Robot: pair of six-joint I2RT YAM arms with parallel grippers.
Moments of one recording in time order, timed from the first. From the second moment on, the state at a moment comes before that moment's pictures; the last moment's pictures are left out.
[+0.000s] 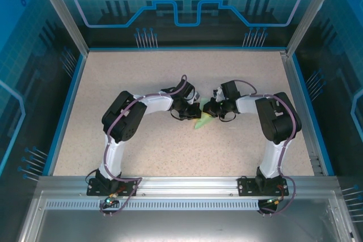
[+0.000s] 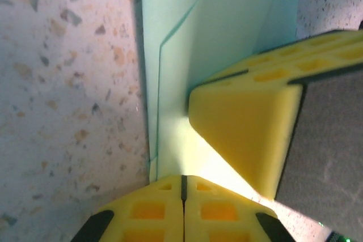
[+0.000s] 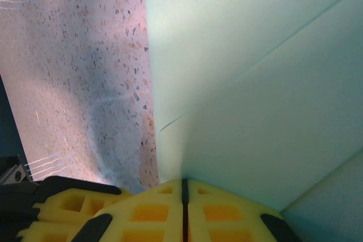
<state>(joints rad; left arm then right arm) -0.61 2.10 1.34 -0.33 0.51 -0.65 0.30 1.91 0.95 -0.07 -0.61 0.69</state>
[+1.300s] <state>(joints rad) -0.63 2.02 1.19 -0.26 0.63 -0.77 0.29 1.92 0.95 -0.06 -0.63 0.69</state>
